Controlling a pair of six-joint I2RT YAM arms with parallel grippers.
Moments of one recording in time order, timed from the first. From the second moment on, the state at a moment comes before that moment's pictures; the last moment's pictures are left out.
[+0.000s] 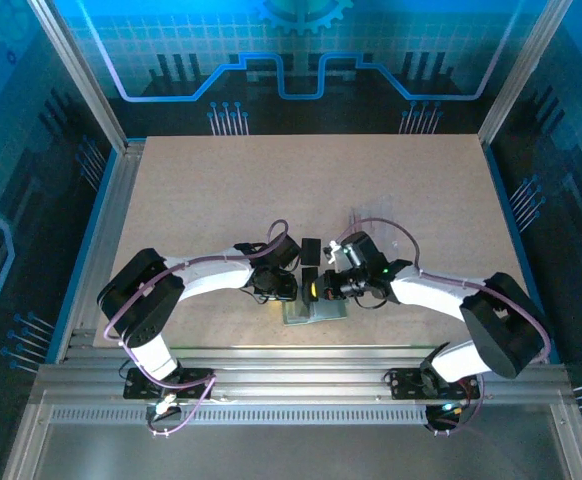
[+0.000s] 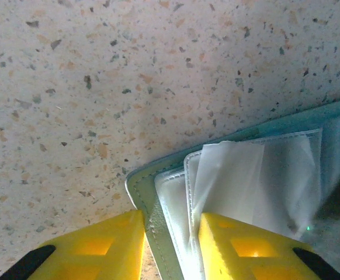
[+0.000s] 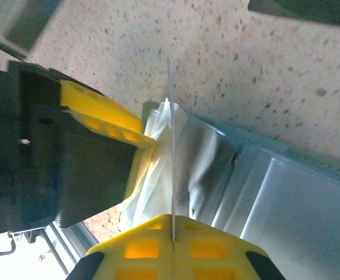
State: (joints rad) left arm -0.76 1.70 0.95 -0.52 0.11 -0.72; right arm 0.64 1.45 0.63 -0.09 -0.49 0.59
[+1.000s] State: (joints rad) left arm -0.74 1.52 0.87 -0.49 0.25 -0.75; right arm 0.69 1.55 0.56 0.08 -0.48 0.80
